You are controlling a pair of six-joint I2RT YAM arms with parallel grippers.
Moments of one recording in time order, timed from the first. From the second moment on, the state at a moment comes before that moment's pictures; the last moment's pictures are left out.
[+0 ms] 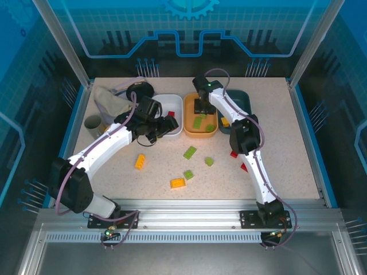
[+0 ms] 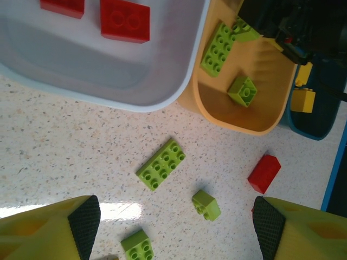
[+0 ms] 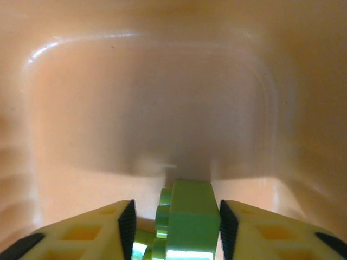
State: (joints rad) left arm -0.44 1.47 1.21 -0.69 0.18 -0.95; right arm 0.42 2.60 2.47 -1.15 0.08 0.46
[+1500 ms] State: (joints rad) left arm -0.44 0.55 0.97 -1.46 -0.21 -1.03; right arm 1.12 2.42 2.13 -0.86 0.00 0.92
